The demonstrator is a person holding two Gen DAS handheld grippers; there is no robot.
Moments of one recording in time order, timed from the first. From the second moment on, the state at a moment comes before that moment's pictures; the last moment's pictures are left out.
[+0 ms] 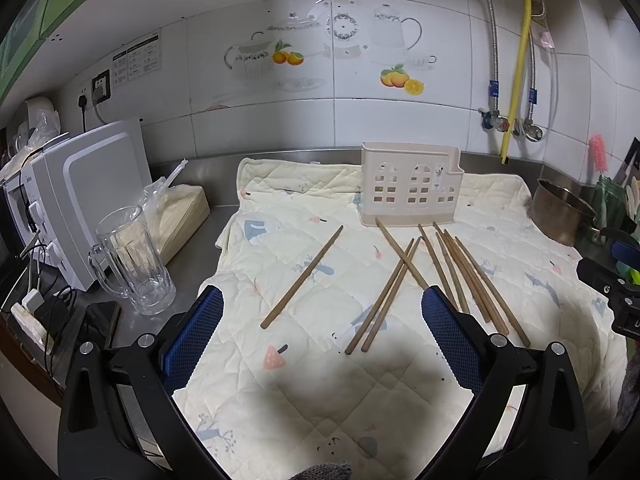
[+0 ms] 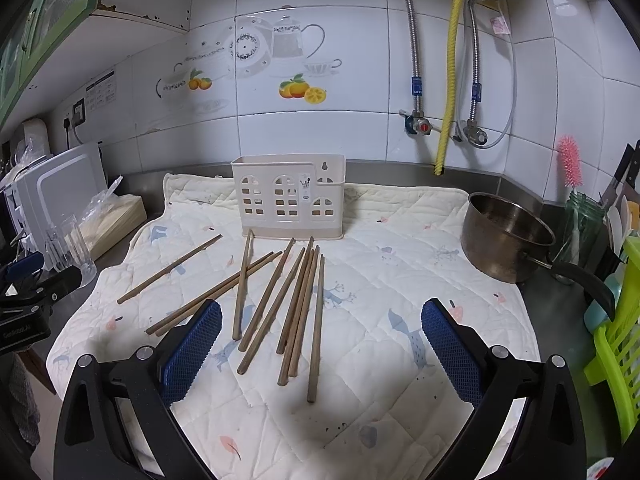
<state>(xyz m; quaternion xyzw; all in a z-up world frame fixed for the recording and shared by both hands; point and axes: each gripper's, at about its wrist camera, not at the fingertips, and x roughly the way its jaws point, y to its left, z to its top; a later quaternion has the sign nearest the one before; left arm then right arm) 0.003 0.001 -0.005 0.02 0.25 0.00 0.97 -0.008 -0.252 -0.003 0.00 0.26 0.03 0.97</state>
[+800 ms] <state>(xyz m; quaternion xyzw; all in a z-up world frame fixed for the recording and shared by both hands) 0.008 0.004 -0.008 0.01 0.25 0.00 0.97 -0.003 -0.249 -0.006 0.00 0.27 0.03 0.96</state>
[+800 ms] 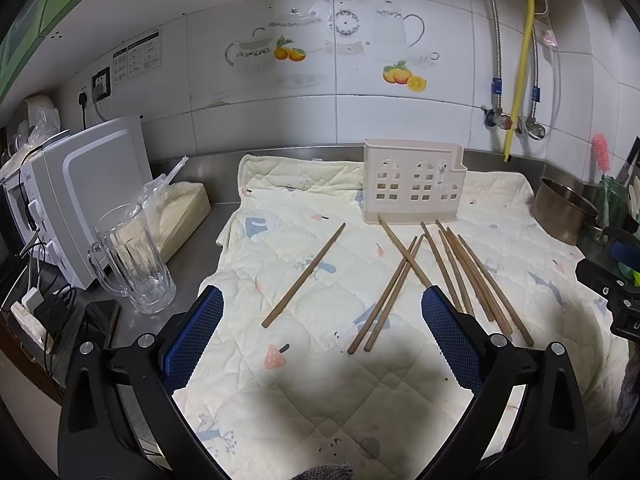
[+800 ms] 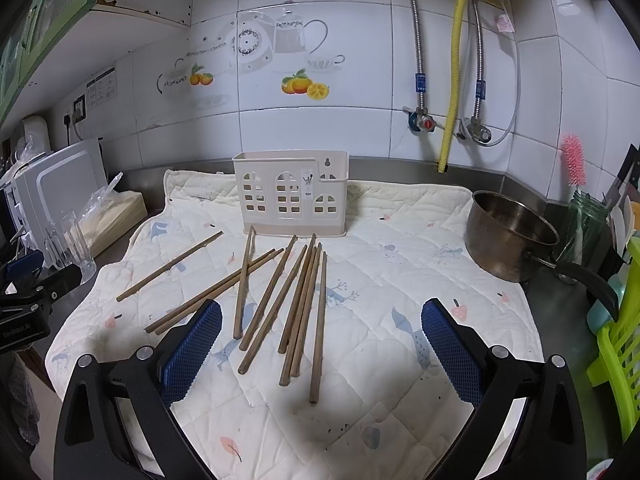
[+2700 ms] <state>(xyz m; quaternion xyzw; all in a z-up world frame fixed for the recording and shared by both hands) 0.072 0.064 -0.042 0.00 0.30 0.03 0.95 0.106 -0.164 -0.066 -0.03 0.36 0.15 0.92</state>
